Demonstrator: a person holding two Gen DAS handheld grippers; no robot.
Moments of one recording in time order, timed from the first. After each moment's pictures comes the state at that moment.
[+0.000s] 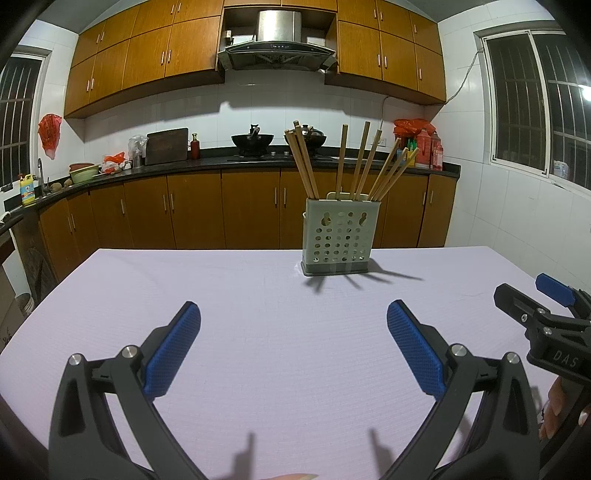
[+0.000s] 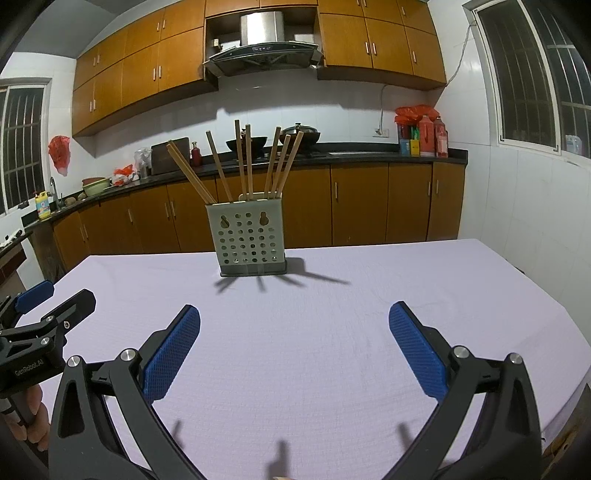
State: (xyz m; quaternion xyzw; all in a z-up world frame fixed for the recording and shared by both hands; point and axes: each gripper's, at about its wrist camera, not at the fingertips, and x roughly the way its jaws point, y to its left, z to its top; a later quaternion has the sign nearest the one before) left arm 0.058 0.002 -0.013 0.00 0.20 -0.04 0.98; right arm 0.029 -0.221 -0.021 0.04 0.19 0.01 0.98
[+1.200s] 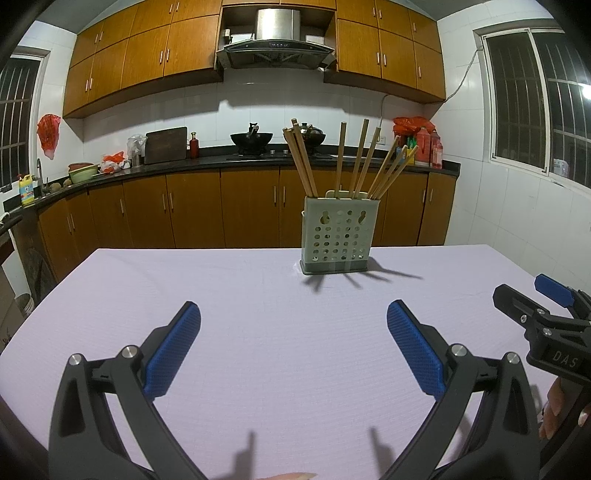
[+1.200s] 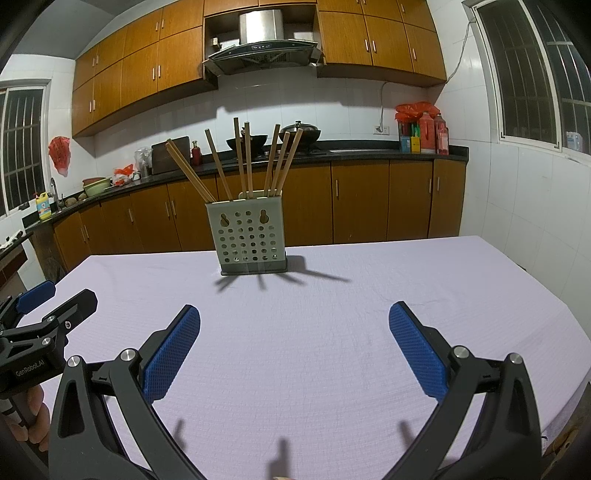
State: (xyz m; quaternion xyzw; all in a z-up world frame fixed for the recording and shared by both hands) left arm 0.057 0.002 -0.014 0.01 0.20 -0.05 0.98; right arm 0.030 -0.218 -0.022 0.04 0.20 0.01 0.98
